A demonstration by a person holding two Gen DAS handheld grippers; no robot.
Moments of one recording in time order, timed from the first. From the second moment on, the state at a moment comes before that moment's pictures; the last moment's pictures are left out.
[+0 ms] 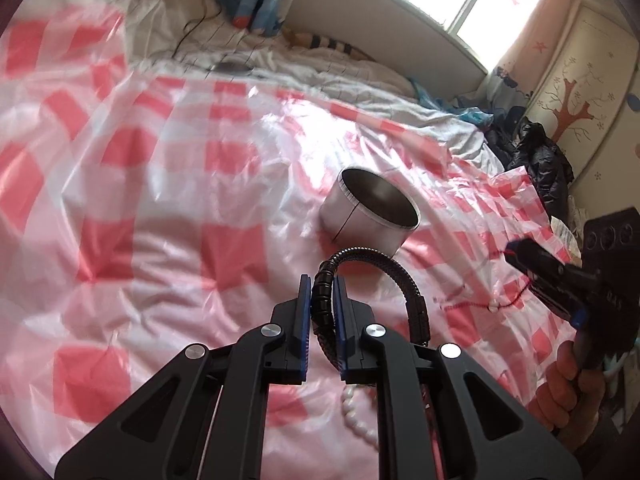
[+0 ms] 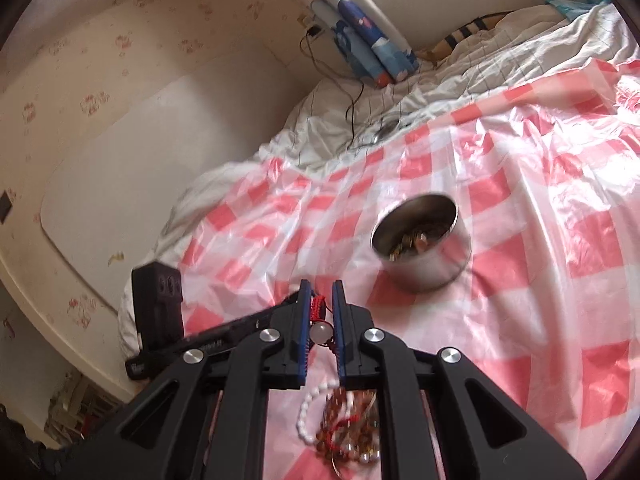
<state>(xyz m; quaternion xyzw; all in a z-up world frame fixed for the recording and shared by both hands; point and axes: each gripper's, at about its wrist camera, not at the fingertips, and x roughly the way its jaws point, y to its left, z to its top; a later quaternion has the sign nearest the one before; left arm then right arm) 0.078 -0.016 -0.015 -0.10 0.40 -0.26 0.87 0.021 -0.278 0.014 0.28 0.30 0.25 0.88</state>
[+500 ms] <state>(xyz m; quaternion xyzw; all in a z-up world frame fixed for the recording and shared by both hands) 0.140 -0.081 0.007 -0.10 0.38 -0.28 0.88 0.058 -0.317 0.025 0.32 0.24 0.21 0.89</state>
